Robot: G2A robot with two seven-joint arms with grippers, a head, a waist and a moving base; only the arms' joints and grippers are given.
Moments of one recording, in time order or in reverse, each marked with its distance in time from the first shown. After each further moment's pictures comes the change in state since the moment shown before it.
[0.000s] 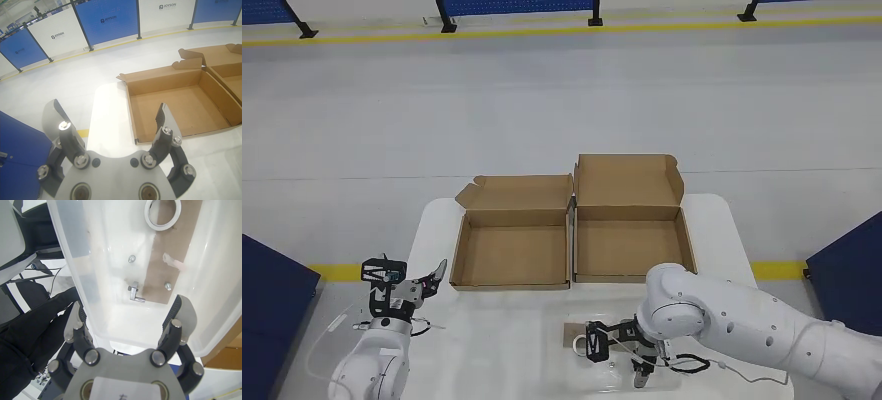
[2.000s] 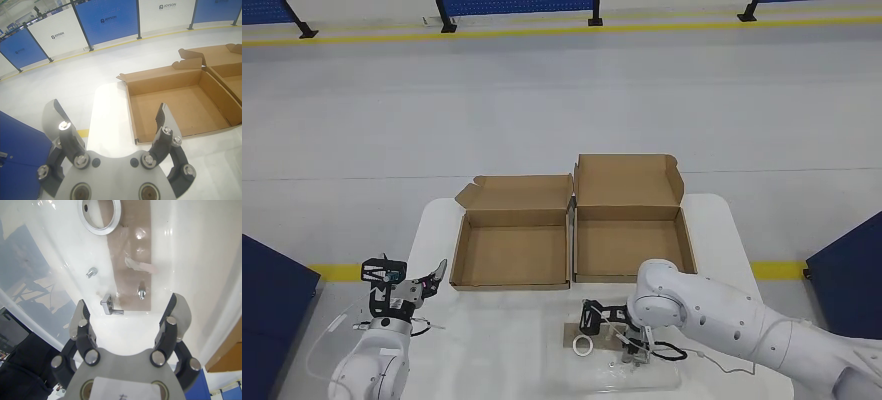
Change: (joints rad) left arm 0.000 0.000 0.000 0.000 0.000 0.000 0.000; right arm -0.068 -0.118 0.055 0.204 -0.135 0.097 -0.024
